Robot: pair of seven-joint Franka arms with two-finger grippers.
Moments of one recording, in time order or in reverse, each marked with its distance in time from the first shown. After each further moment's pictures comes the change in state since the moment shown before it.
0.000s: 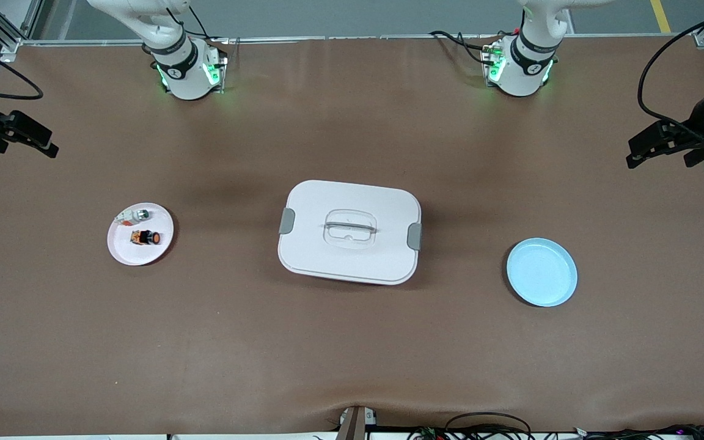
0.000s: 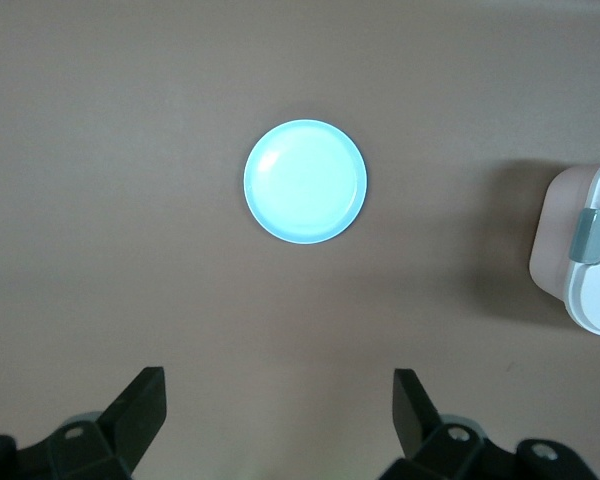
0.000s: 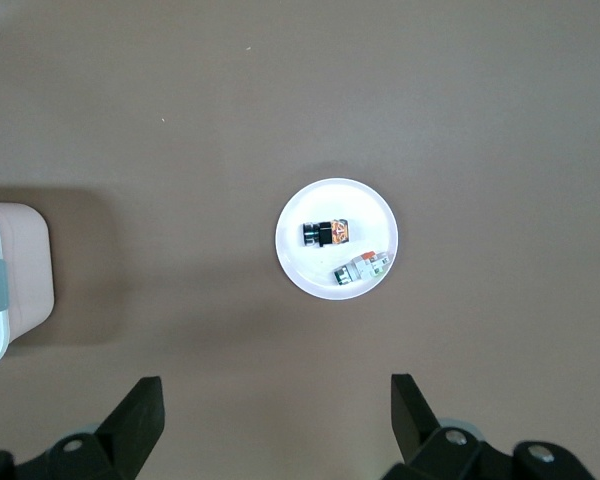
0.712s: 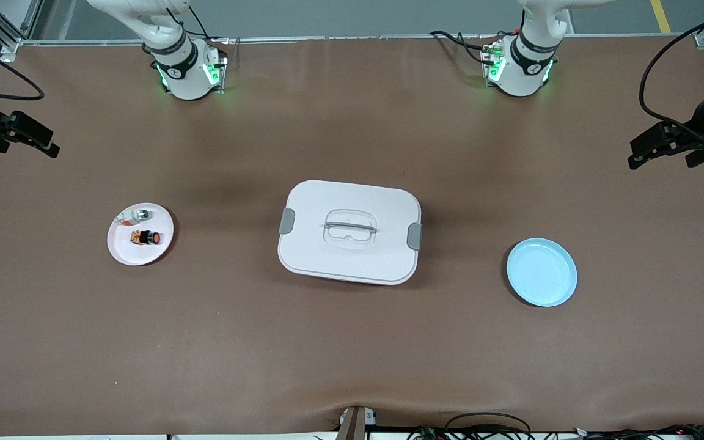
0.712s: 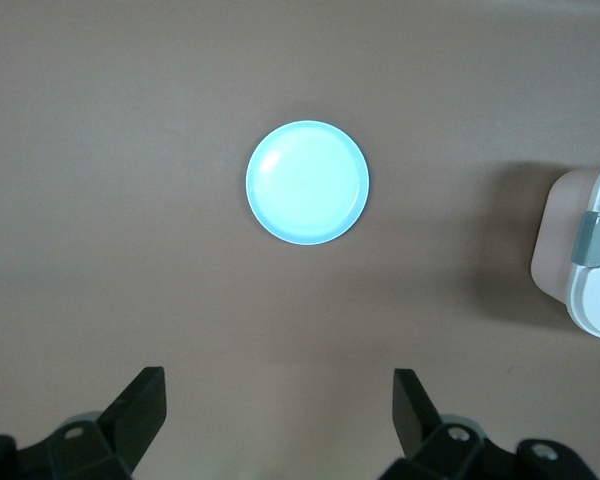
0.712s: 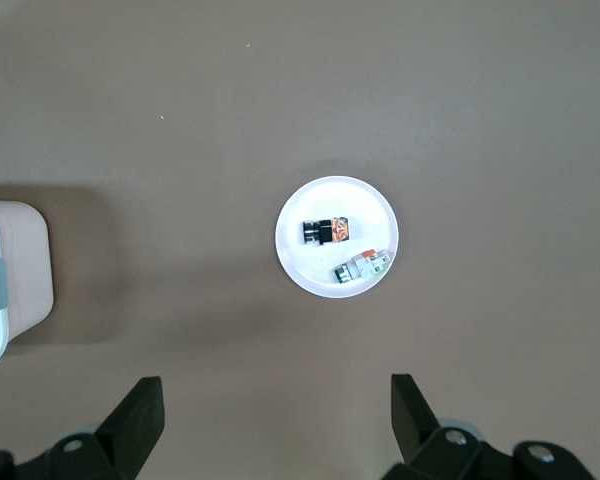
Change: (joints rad) left arm 0.005 0.005 0.003 0.003 0.000 0.000 0.000; right arm 0.000 0.000 0.000 -0.003 0.000 -0.001 0.000
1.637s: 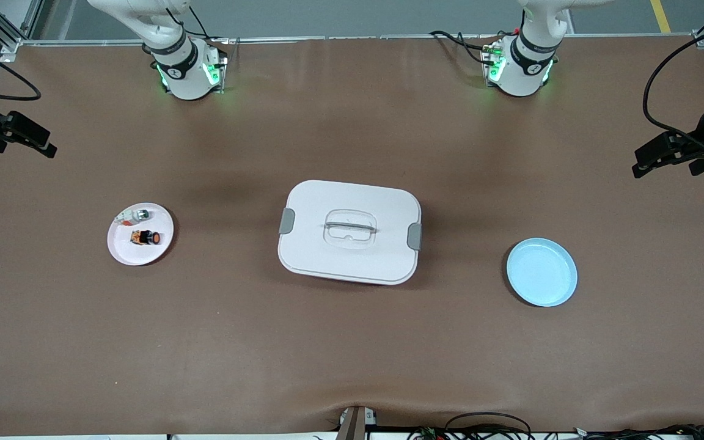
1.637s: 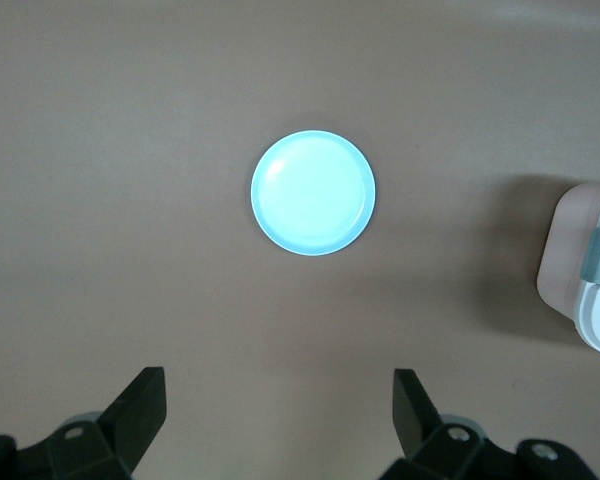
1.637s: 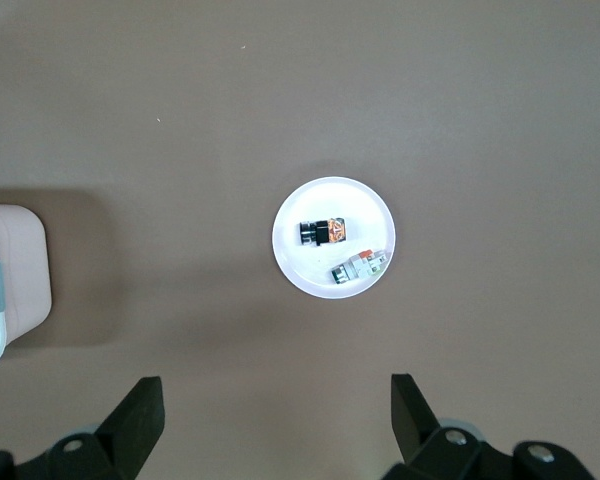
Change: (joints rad) left arm 0.012 0.022 0.001 0.001 0.000 0.028 0.001; right arm -0.008 0.000 -0.001 0.000 0.000 0.002 0.000
